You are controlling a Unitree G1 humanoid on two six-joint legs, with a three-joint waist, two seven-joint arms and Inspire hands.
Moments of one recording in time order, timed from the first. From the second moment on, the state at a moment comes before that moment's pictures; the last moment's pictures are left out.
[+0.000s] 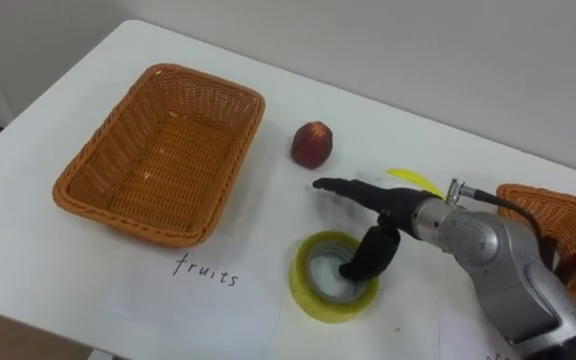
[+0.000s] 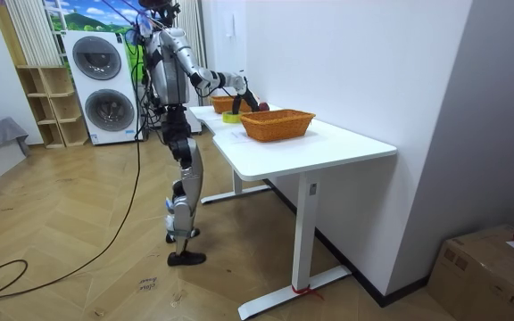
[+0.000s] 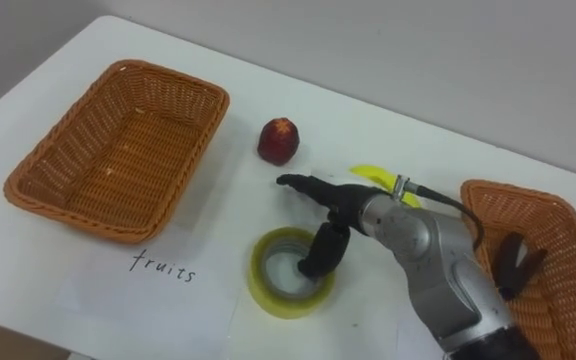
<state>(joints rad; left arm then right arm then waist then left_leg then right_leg) 0.23 0.27 0.10 0.92 0.47 0.15 0.21 -0.24 -0.43 0.33 0.02 -0.59 0.22 0.64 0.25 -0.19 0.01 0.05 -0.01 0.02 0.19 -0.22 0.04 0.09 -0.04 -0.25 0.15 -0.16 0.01</state>
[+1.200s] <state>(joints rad) 0.23 0.27 0.09 0.90 0.47 0.15 0.24 -0.25 -0.43 0.32 0.02 -0.63 0.24 0.65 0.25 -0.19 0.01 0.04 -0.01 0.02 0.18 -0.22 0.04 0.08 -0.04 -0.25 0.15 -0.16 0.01</state>
